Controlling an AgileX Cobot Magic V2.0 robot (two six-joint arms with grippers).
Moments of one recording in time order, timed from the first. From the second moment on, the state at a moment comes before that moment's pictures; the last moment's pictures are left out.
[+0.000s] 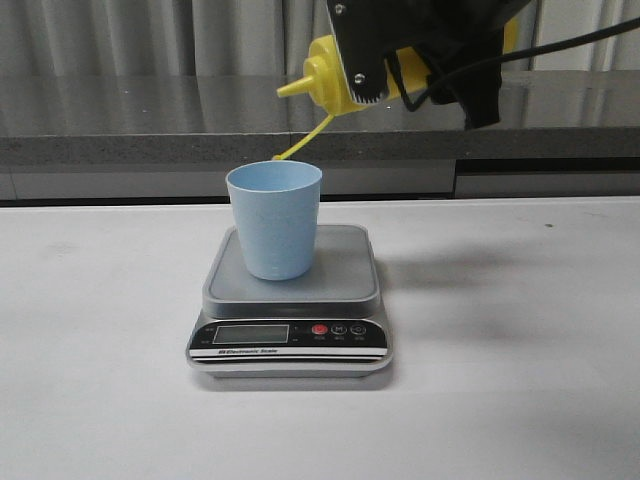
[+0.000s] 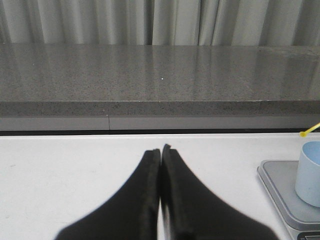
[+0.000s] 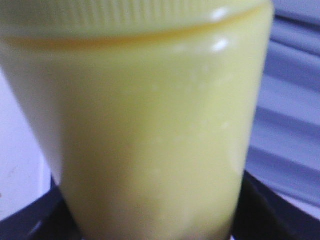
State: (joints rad) left arm -0.01 0.12 -0.35 -0.02 0.41 -0.03; right arm 0.62 1.71 -1.15 -1.75 0.57 0.27
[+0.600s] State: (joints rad) left arm -0.01 0.12 -0.35 -0.02 0.41 -0.03; right arm 0.62 1.71 -1.15 -1.62 0.81 1.24
